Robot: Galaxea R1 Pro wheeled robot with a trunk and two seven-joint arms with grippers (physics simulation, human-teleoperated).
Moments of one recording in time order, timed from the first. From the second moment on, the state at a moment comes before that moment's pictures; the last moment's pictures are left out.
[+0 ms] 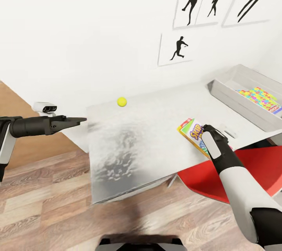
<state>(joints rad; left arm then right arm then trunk) -0.84 0.45 0.11 -1.42 0.33 1.04 -1.51 -0.96 -0.11 0.03 -0.83 -0.66 0.16 -0.77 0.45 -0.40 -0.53</state>
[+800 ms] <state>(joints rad) -0.84 0.45 0.11 -1.42 0.33 1.04 -1.51 -0.96 -0.11 0.03 -0.83 -0.66 0.16 -0.77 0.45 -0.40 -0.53</state>
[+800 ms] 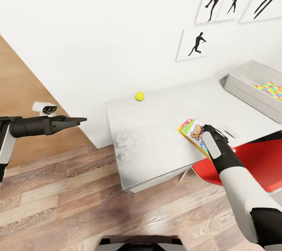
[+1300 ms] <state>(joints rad) -0.84 0.45 0.11 -1.42 0.33 1.04 -1.51 -0.96 -0.11 0.03 -0.83 -0.66 0.16 -0.77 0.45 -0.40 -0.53</state>
